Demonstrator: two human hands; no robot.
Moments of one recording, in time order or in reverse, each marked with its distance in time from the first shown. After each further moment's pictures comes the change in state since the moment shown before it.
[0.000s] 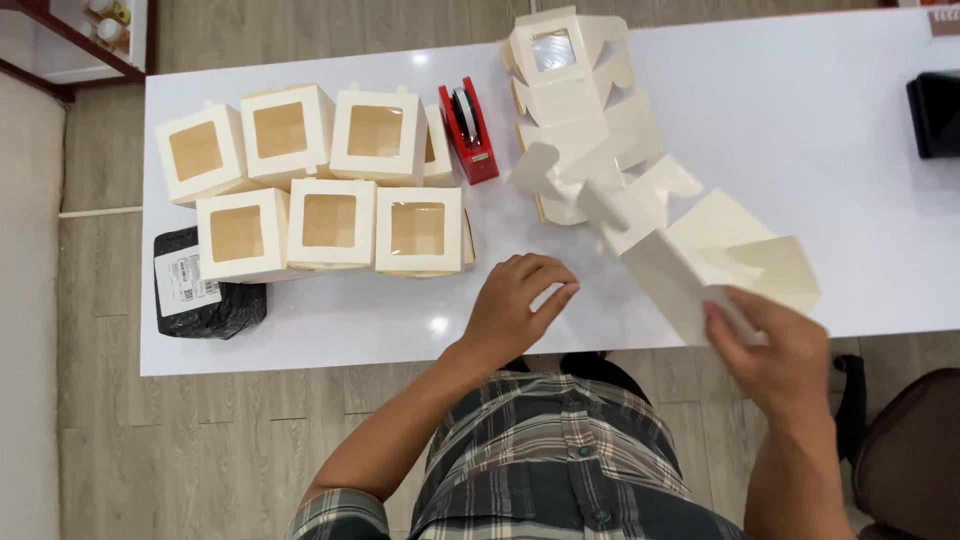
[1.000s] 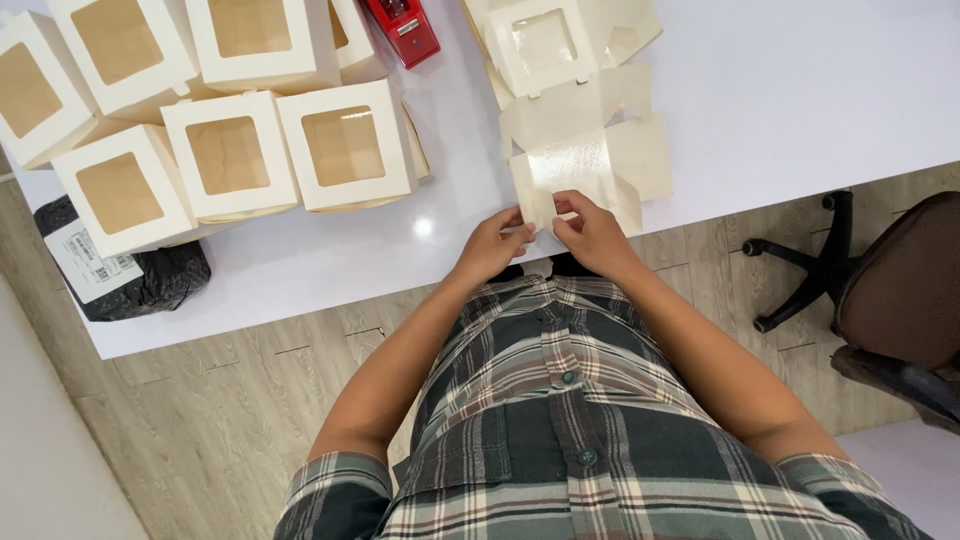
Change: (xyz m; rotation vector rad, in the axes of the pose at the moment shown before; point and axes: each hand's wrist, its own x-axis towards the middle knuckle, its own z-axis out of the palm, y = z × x) left_hand -0.052 -0.093 0.085 -0.673 -0.369 -0.985; right_hand -0.015 -0.014 0.158 0.500 -0.617 0.724
